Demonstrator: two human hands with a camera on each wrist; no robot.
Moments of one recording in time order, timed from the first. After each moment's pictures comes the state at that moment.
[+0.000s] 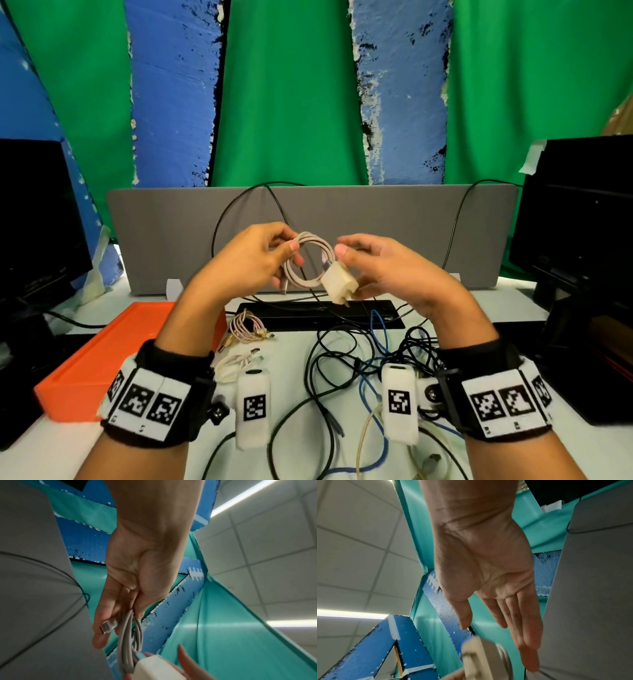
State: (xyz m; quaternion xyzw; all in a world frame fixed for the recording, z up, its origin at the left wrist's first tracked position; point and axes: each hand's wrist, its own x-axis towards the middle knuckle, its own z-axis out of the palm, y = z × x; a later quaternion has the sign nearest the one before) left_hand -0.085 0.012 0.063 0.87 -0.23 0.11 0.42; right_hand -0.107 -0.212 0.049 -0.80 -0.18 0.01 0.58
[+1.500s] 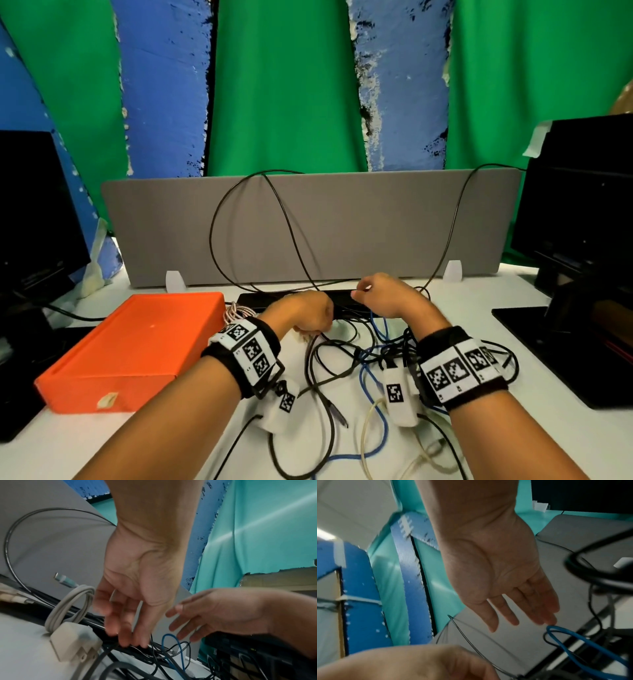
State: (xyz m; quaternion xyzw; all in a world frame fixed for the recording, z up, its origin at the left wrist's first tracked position) left_hand 0.011 -0.055 -0.057 0.96 -0.20 -0.16 0.08; right_hand -0.035 -0.229 -0.033 -0.96 -0.03 0.01 0.26
